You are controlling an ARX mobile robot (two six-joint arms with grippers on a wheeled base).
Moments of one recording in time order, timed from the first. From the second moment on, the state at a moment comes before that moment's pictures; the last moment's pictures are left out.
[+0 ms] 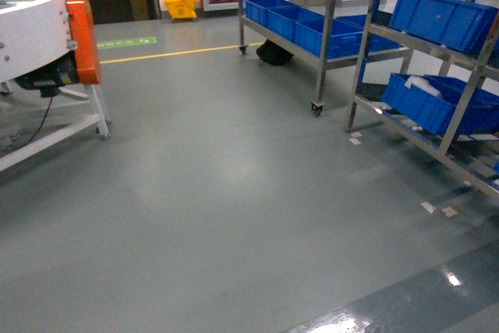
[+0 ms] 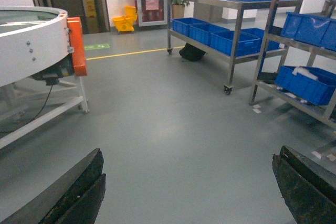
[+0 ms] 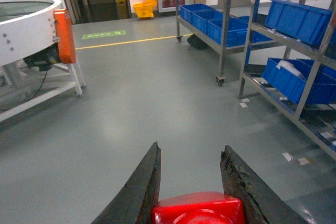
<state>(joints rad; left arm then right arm) 0.00 0.01 0.01 0.00 0.00 0.00 -0.08 0.49 0.19 0.23 -0.25 0.05</state>
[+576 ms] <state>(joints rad) 0.00 0.01 0.01 0.00 0.00 0.00 -0.08 0.49 0.19 0.23 -0.25 0.05</state>
